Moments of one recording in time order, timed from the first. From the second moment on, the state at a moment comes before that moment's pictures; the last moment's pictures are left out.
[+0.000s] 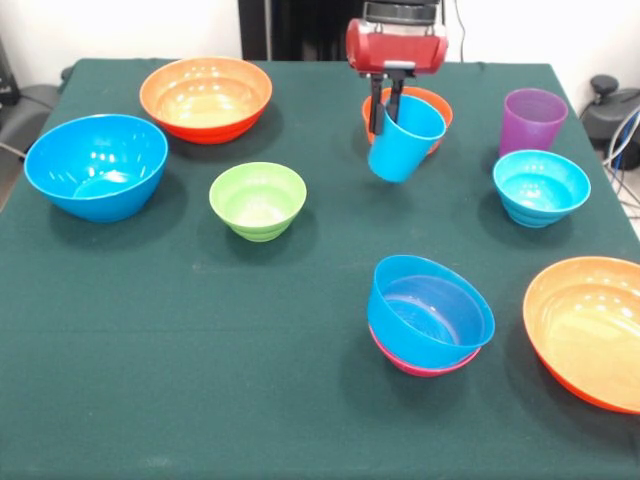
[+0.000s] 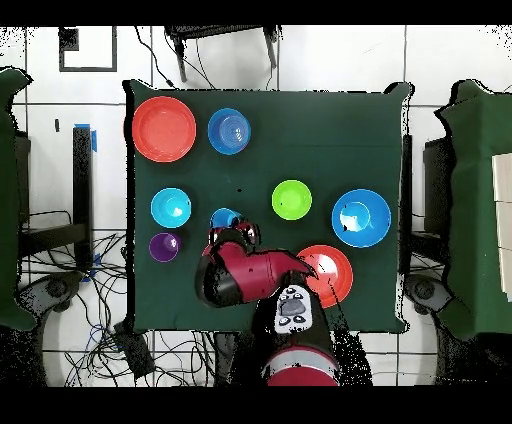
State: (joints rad) arm -0.12 -0.64 -0.06 1.94 -0.38 -0.14 1.82
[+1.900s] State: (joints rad) arm -0.20 -1.01 0.10 2.07 -0.15 0.22 1.82
